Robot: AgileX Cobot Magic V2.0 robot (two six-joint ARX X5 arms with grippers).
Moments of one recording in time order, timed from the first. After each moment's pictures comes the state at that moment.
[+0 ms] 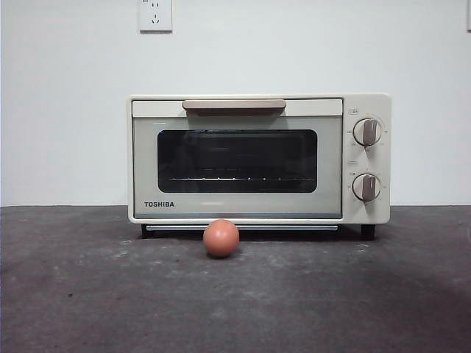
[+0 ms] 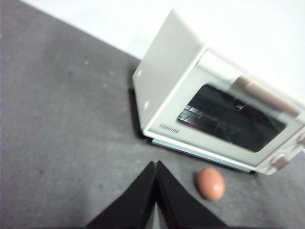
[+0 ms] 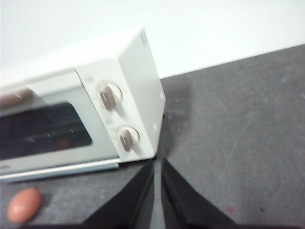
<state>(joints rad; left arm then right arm) -0.01 0.03 0.17 -0.25 0.30 -0.49 -0.02 0.02 0.20 -0.25 -0.19 0.32</state>
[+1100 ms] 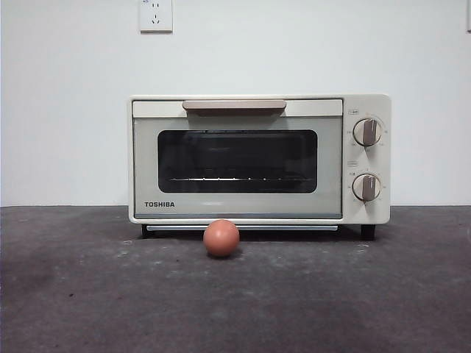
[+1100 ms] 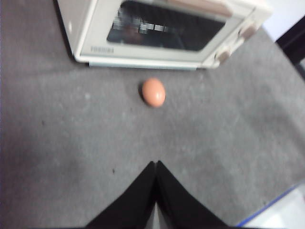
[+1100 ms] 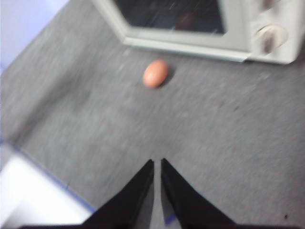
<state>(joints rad) -0.01 0.54 0.75 -0.84 0.61 -0.12 0.09 0.54 0.80 -0.95 -0.63 0.02</state>
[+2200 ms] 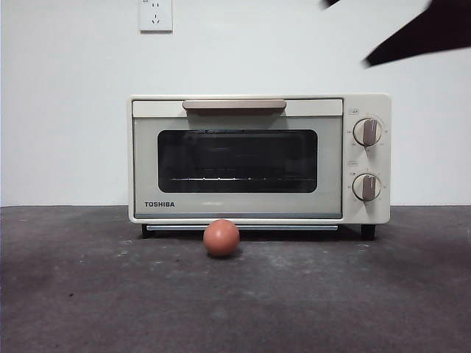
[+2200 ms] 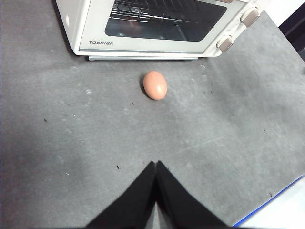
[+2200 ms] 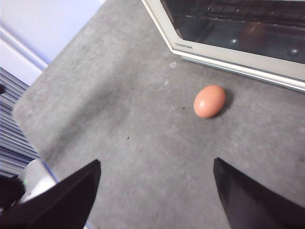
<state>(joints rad) -0.01 0.54 0.75 -0.86 0.61 -0.07 0.54 0.93 0.80 -0.41 -0.41 0.33</state>
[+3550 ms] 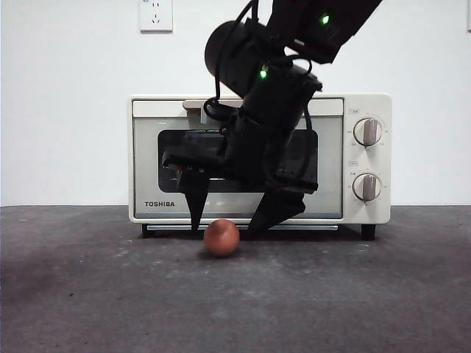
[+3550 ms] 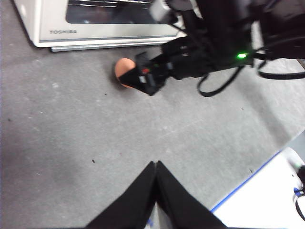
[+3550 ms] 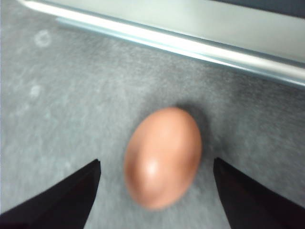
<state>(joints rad) -0.14 0.54 0.75 -0.86 0.61 -0.07 0.75 1.89 1.20 -0.21 0.07 0.50</state>
